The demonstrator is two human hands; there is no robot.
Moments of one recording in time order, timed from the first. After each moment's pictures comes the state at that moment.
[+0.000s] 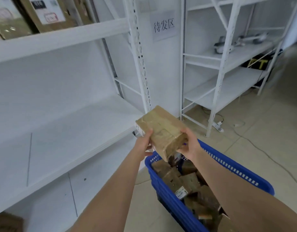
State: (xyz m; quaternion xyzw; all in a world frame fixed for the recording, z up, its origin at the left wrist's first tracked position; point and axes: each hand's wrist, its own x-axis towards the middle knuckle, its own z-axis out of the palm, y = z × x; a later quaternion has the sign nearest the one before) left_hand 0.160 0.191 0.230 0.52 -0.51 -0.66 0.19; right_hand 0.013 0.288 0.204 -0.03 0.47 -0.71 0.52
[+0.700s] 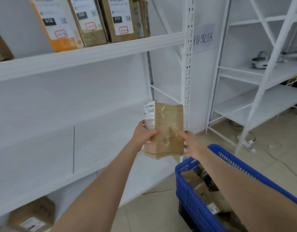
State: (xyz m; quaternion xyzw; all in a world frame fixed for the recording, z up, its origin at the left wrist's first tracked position) left_hand 0.309 0.113 0.297 0.49 -0.62 -0.53 0.32; right_hand 0.136 0.190 0.249 -0.23 0.63 -0.54 0.51
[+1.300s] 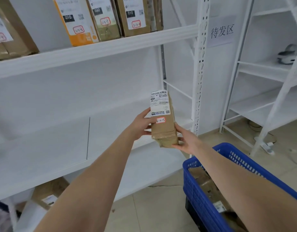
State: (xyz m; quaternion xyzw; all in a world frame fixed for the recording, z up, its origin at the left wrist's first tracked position) left_hand 0.336 0.125 0.326 0.44 -0.60 -0.61 0.28; right_hand 0.161 0.185 0.252 -0.17 0.52 -0.55 0.64
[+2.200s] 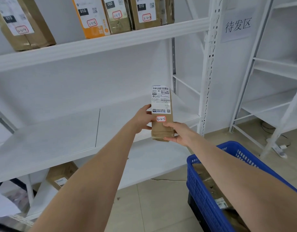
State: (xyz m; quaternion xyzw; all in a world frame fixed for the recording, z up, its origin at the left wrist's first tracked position) left_hand 0.348 0.142 0.325 0.51 -0.63 -0.53 0.27; right_hand 0.193 0.191 0.267 -0.26 0.52 -0.50 0.64
